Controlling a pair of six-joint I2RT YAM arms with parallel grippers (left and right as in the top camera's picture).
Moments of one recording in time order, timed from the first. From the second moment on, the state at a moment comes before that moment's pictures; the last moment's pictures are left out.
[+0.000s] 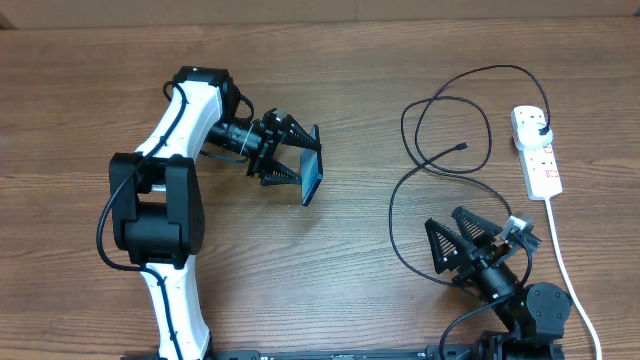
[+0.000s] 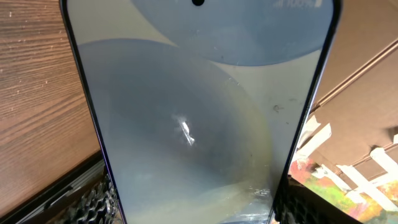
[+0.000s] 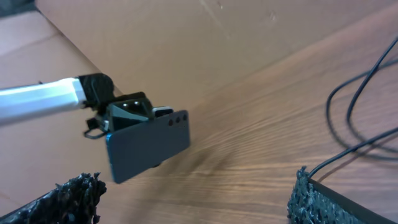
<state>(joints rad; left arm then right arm) -0.11 2.20 1.73 -1.54 1.18 -0.15 -0.10 0.02 0.02 -0.01 -0.65 0.70</state>
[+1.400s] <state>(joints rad) -0.11 2.20 1.73 -1.54 1.18 -0.15 0.53 1.11 1.05 -0.62 -0.50 0.57</state>
